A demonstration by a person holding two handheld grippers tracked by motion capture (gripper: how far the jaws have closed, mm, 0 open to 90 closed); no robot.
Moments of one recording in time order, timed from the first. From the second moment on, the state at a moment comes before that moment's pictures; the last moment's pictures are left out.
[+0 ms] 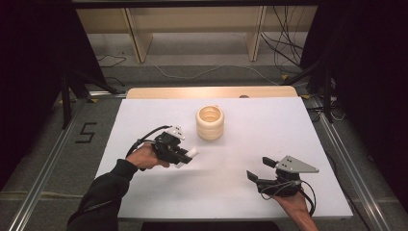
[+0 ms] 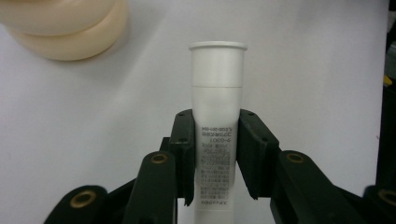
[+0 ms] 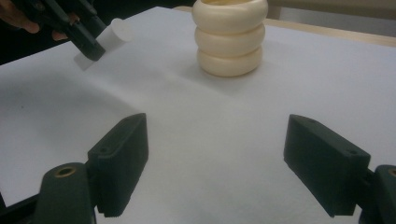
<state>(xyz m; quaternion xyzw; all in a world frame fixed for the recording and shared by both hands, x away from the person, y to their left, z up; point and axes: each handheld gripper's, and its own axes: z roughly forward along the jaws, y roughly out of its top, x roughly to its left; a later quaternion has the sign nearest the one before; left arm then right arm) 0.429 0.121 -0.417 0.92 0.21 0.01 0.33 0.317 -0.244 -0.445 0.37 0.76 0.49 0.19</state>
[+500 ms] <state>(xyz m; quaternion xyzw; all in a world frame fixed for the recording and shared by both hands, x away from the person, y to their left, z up) 0.435 0.130 -0.407 0.83 0.35 0.10 0.43 0.317 -0.244 -0.445 0.37 0.76 0.49 0.19</state>
